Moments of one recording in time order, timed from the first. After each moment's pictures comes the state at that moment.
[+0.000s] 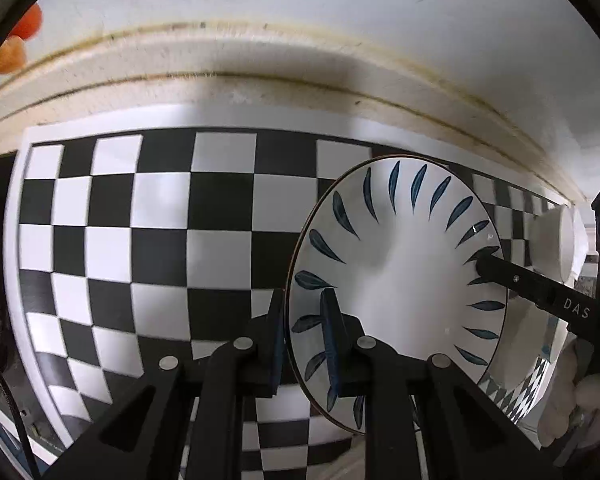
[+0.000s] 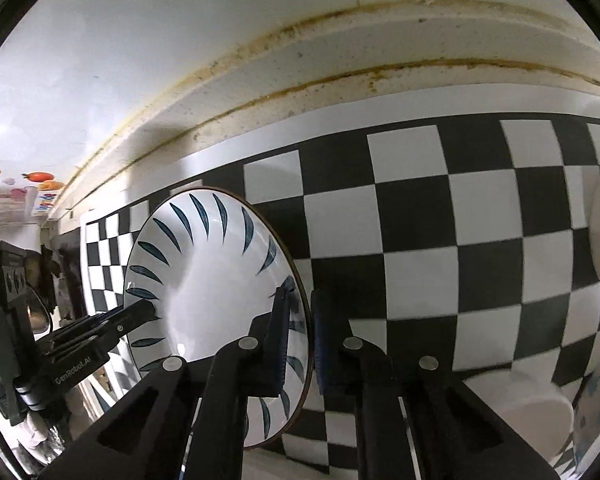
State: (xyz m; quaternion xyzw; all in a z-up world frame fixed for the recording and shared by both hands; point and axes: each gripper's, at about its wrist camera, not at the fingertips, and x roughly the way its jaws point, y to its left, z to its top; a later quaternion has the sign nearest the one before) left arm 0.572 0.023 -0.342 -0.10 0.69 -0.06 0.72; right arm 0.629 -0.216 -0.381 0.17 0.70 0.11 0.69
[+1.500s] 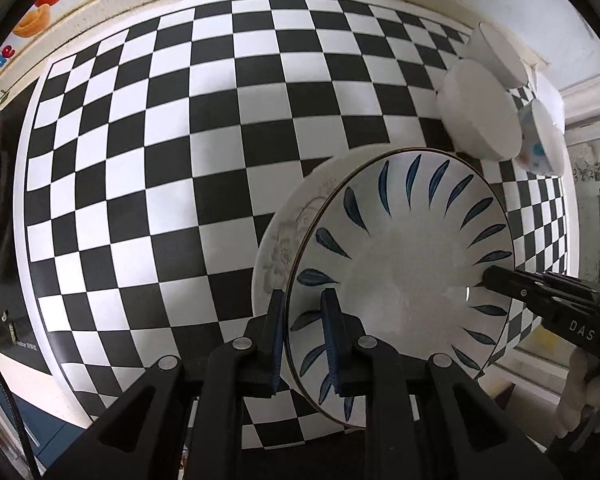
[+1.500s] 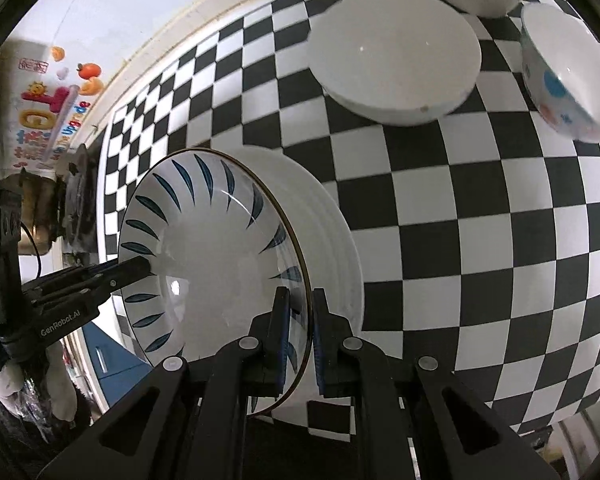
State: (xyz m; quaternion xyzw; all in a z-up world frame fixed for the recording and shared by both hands) left arm 0.379 -0.037 -0.324 -0.01 0.71 -0.11 0.70; right arm 0.361 -0.266 -0.343 0.17 0.70 0.12 0.69
